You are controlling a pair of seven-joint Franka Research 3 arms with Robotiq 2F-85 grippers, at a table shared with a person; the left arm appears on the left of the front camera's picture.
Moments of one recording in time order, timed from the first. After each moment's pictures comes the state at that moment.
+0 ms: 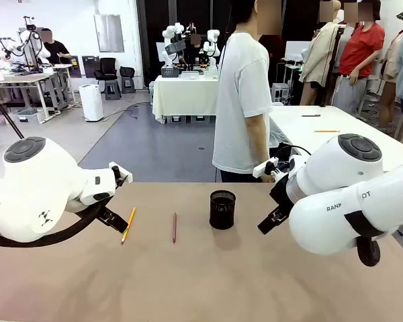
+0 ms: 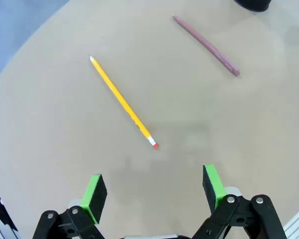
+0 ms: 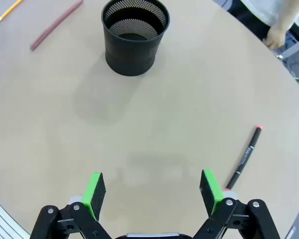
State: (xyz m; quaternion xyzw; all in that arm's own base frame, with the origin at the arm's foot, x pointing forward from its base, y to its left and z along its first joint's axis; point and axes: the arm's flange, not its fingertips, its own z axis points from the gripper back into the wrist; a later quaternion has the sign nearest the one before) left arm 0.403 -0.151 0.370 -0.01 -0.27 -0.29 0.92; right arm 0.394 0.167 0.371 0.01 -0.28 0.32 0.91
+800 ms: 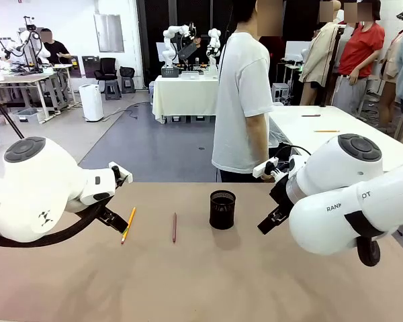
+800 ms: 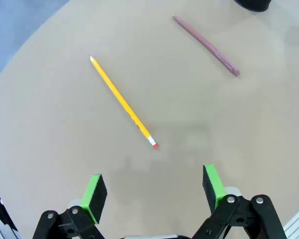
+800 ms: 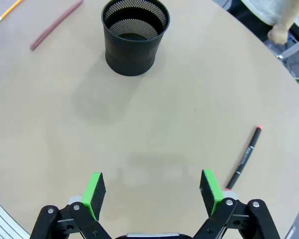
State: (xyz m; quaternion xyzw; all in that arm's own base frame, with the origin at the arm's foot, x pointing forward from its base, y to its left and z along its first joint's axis) left arm 0.403 -0.151 0.370 -0.01 -0.27 -0.29 0.92; right arm 0.394 0.167 0.371 0.01 -0.28 0.32 0.91
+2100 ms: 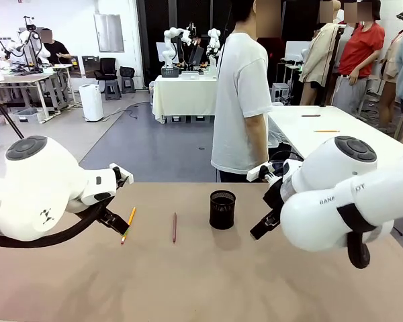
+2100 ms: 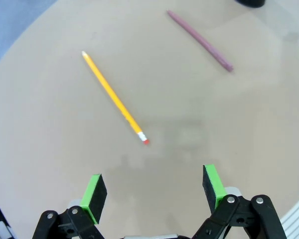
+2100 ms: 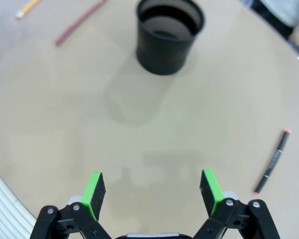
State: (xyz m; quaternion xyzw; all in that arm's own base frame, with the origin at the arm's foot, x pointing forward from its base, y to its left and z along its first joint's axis) left arm 0.399 -0.158 0.371 -0.03 -0.25 -0.29 0.92; right arm 0.386 0.186 0.365 0.06 -0.25 0.33 0.91
